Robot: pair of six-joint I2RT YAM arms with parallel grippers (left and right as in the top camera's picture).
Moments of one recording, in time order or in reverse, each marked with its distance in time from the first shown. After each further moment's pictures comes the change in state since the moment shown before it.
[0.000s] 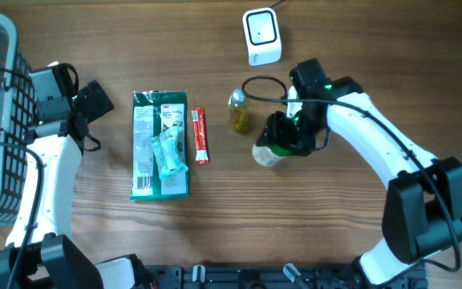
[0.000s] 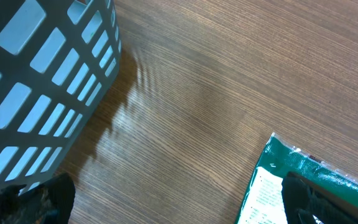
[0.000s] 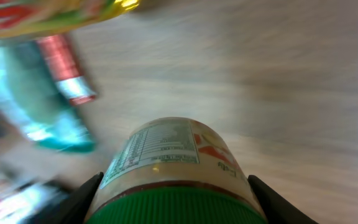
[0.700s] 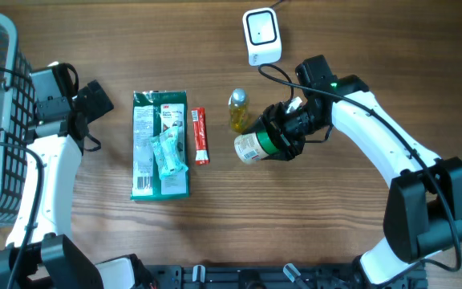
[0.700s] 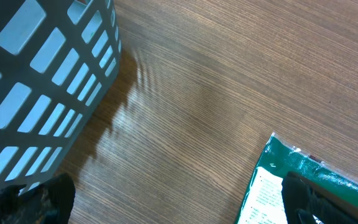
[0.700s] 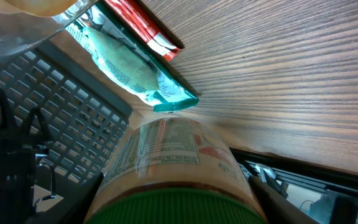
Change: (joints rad) left arm 0.000 0.000 0.000 0.000 0.000 0.000; right arm -0.024 0.000 0.000 0.030 -0.349 0.467
